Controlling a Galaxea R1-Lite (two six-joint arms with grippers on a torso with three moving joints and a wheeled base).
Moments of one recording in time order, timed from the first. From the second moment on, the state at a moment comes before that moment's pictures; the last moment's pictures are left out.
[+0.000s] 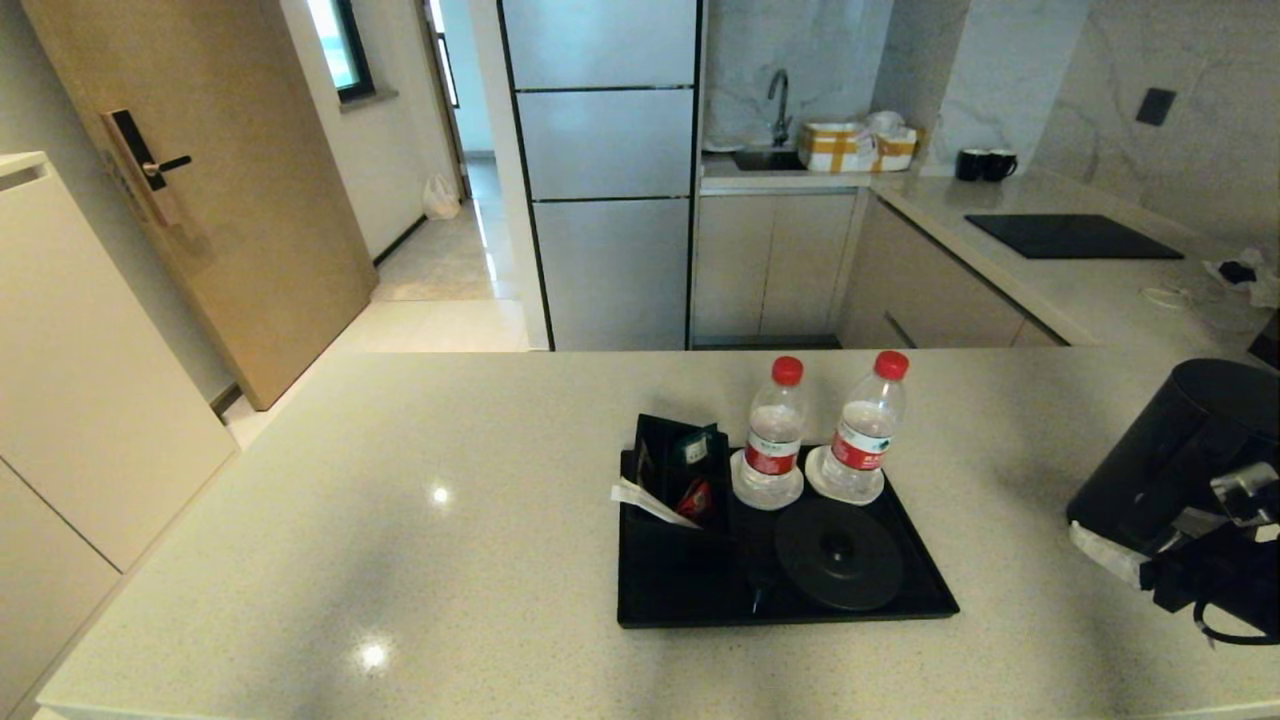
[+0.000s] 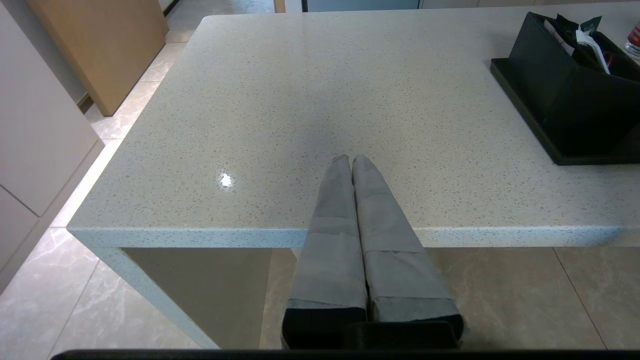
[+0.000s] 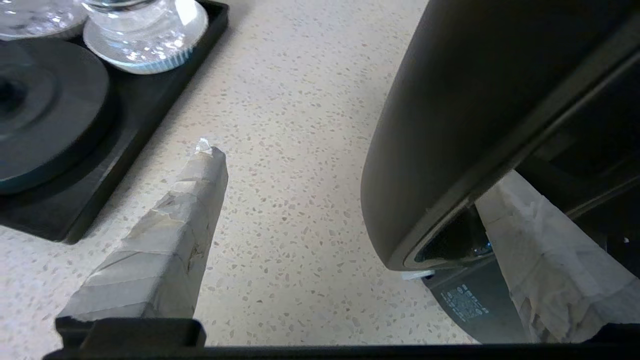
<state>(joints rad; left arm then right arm) 0.00 0.00 0.00 0.04 0.00 0.03 -0.59 2.17 -0.28 -1.52 0.81 -0.40</state>
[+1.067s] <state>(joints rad) 0.00 0.00 0.00 0.04 0.00 0.03 -0.69 2.20 -0.33 -1.52 0.95 -0.40</state>
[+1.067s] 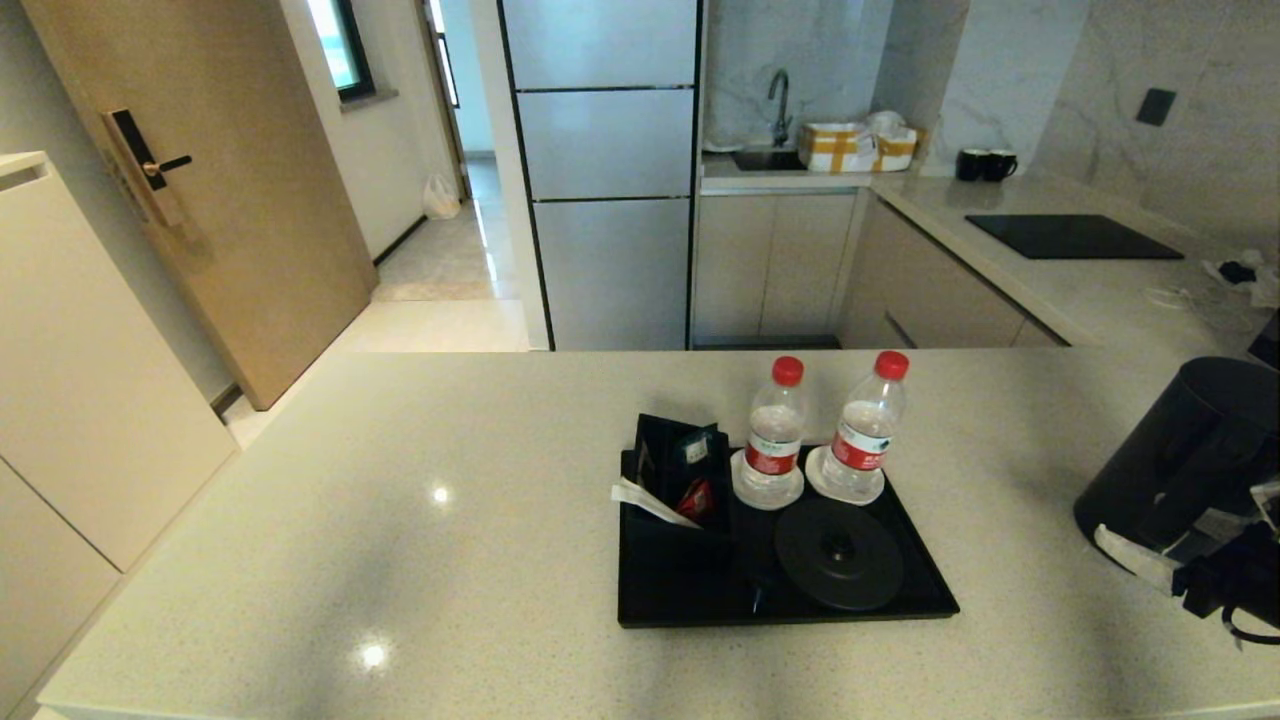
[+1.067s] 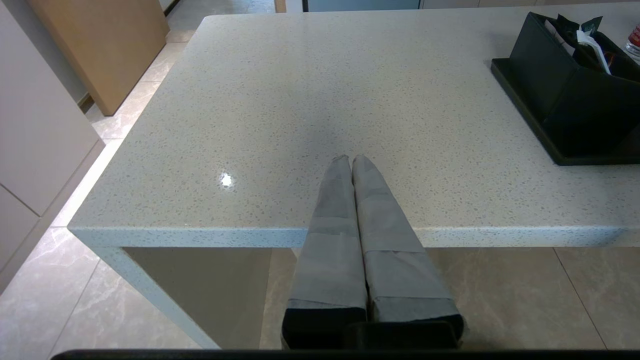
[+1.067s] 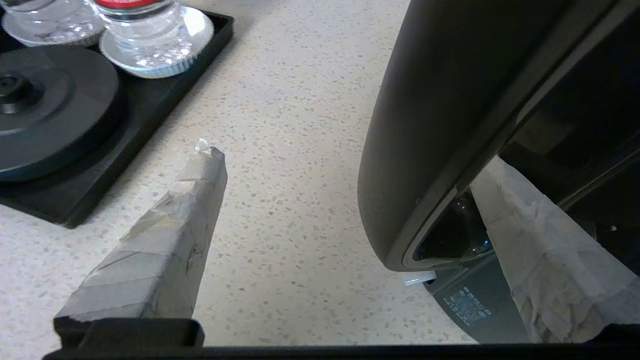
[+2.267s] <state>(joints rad) 0.00 0.00 0.00 0.04 0.00 0.03 -0.79 2.20 -0.35 -1.52 1.04 -0.40</state>
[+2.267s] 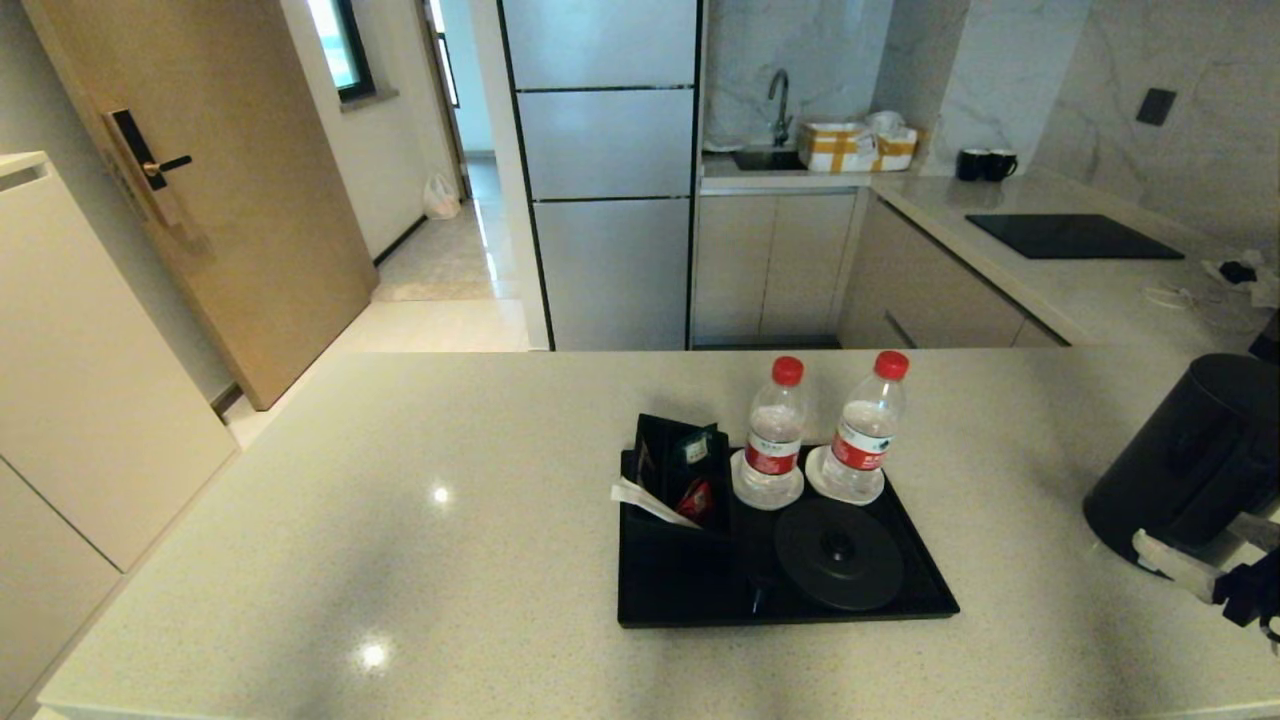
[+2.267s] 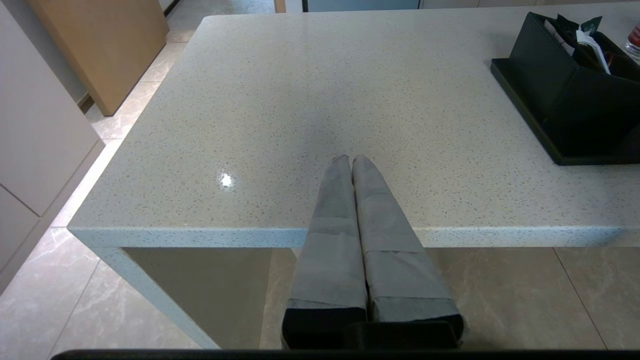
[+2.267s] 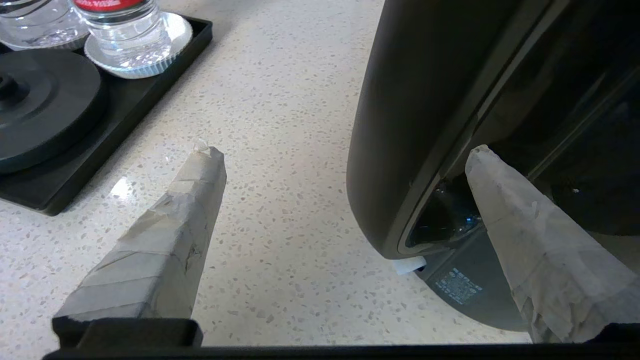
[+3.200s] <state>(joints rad) 0.00 0.00 0.00 0.04 0.00 0.03 -0.90 2.18 -0.35 -1.52 1.08 -0.39</state>
